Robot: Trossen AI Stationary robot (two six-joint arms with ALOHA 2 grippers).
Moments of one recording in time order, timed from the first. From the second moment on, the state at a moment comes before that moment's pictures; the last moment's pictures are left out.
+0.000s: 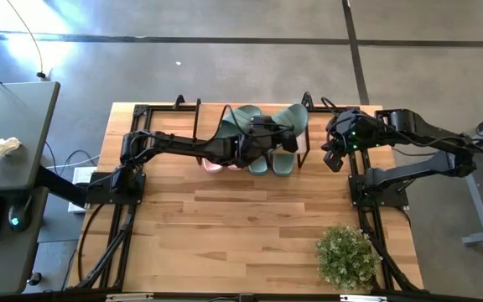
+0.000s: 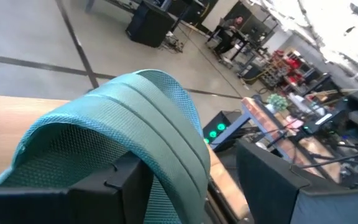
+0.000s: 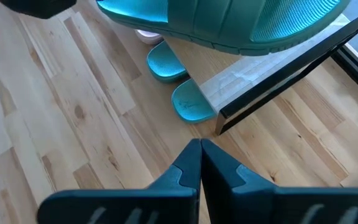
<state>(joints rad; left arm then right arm) 0.16 2.03 1.66 0.15 -0.69 -0.77 -0.14 1.02 1.34 -1.30 0.12 0.43</state>
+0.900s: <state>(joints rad) 0.18 2.03 1.66 -0.08 -0.64 -0.62 -0.14 1.02 1.34 -1.30 0.10 0.42</state>
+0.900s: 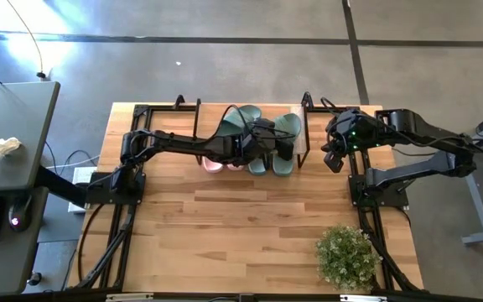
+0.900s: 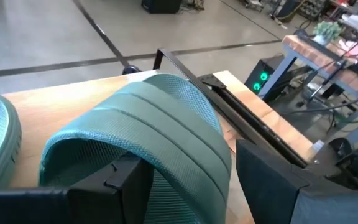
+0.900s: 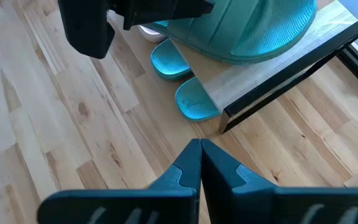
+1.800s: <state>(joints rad) 0.18 2.03 1.66 -0.22 -0.54 -0.33 -0.14 1.02 1.34 -1.30 0.11 0.43</state>
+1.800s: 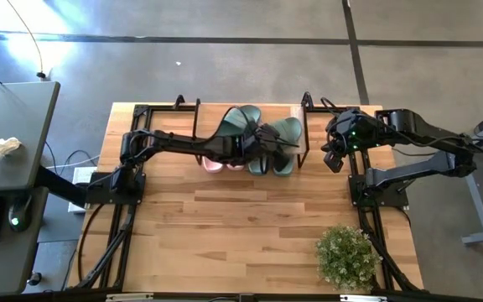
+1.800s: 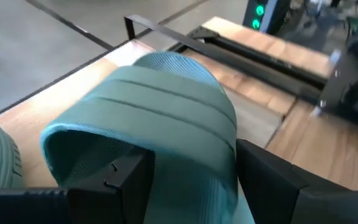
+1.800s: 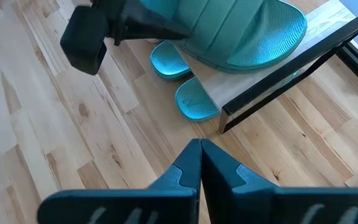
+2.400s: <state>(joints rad) 0.18 2.03 1.87 -0.56 -0.60 -0.07 -0.14 1.02 1.34 -1.30 0.12 0.42</state>
